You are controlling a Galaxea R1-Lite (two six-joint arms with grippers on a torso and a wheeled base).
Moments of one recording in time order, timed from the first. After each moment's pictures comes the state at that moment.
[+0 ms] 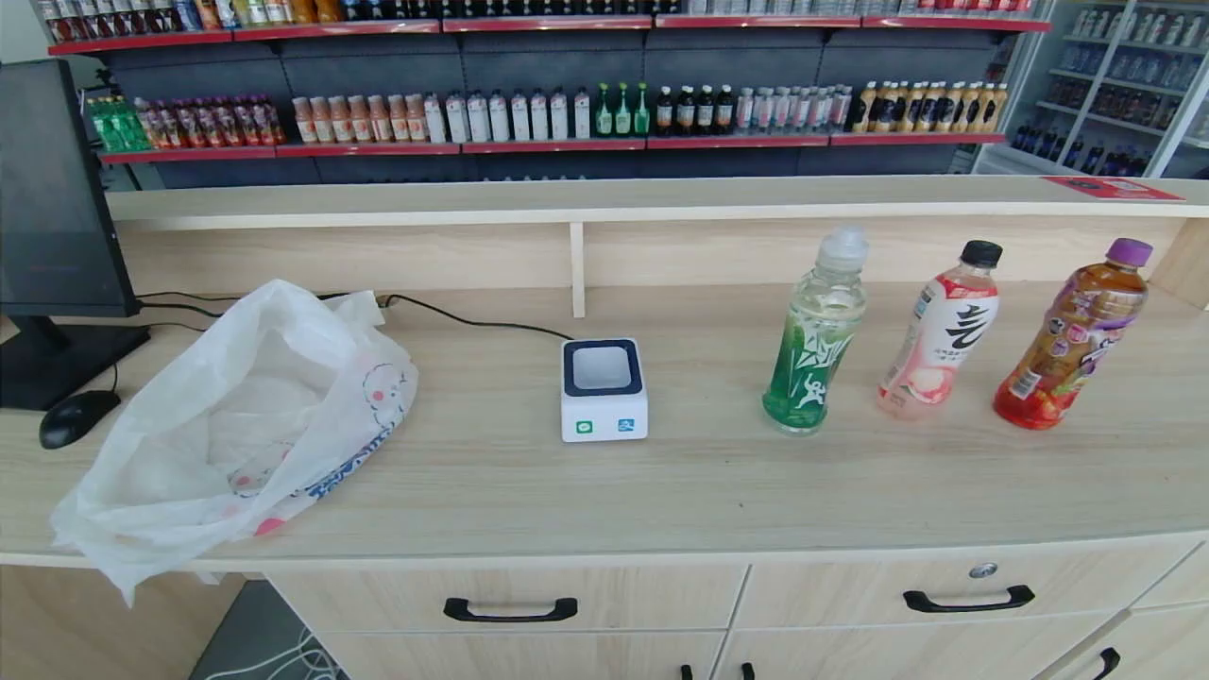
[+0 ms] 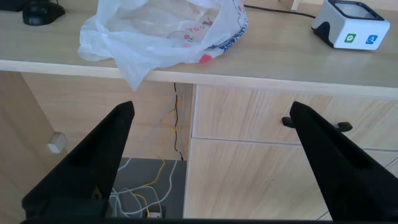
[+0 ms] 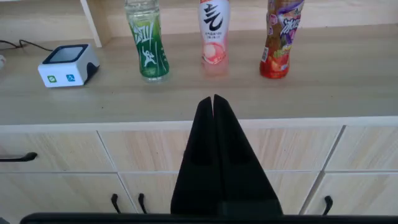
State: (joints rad) left arm 0.00 0.00 0.00 0.00 0.00 -0.01; right arm 0.02 0.17 -0.19 -0.12 0.02 0.03
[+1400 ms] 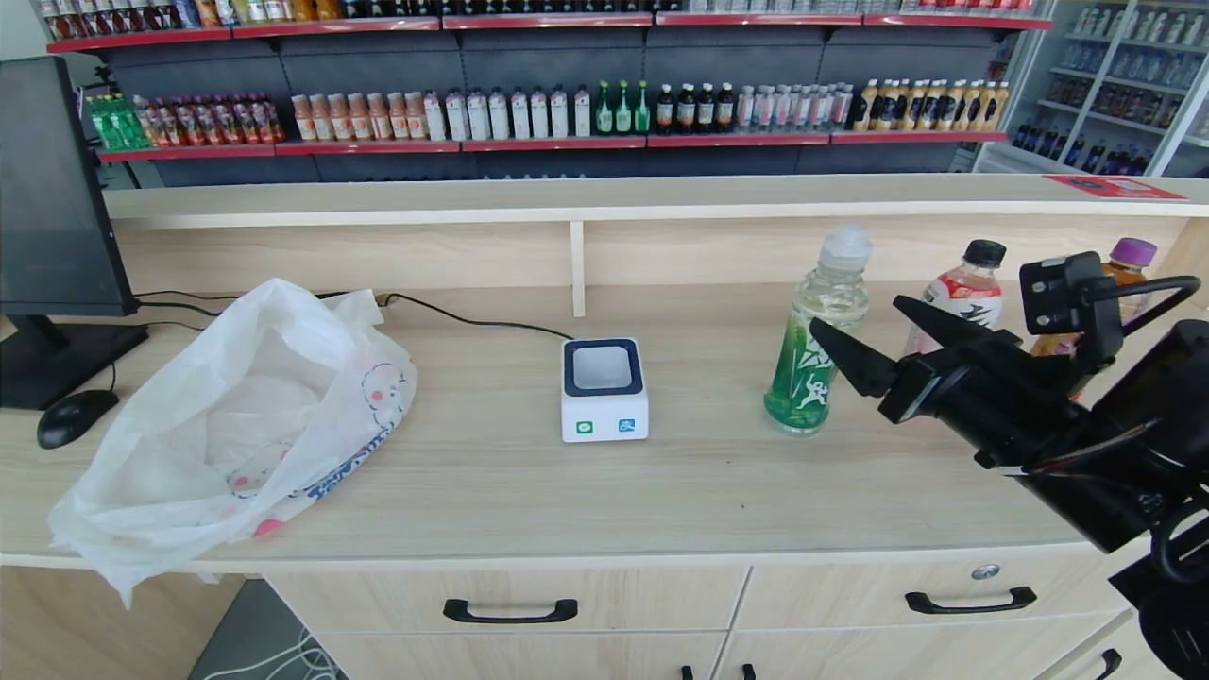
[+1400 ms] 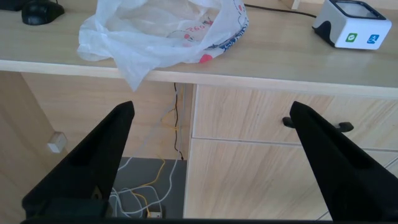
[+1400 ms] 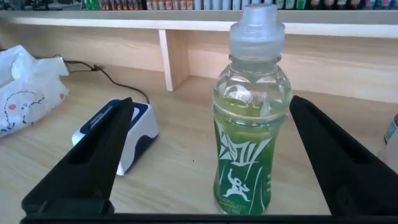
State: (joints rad) left arm 0.00 0.00 0.00 0.00 0.00 -0.01; right arm 0.33 1.71 -0.47 -1.45 0.10 0.02
